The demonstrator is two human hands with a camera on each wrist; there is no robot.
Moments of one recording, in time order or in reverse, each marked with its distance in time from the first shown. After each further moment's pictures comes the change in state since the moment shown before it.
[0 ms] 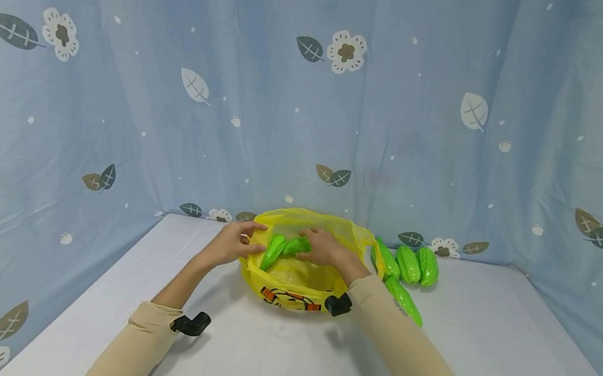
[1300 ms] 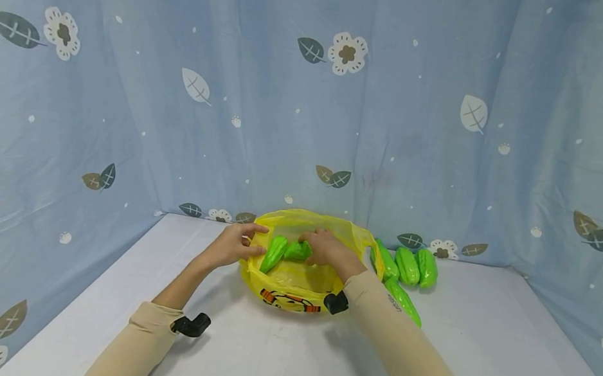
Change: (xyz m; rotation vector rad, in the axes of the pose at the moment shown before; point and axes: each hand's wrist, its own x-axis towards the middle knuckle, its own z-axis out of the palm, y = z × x) left_hand -0.001 0.003 0.002 0.000 -0.013 0.033; right_hand -0.003 -0.008 -0.005 -0.161 -0.036 0.049
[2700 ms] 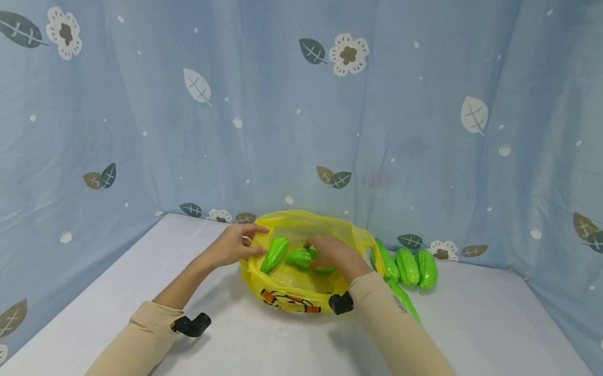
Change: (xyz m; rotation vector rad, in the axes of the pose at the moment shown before) left_hand 0.000 -0.002 0.001 -0.003 0.007 0.004; right_hand -0.001 0.009 -0.001 0.041 -0.062 -0.019
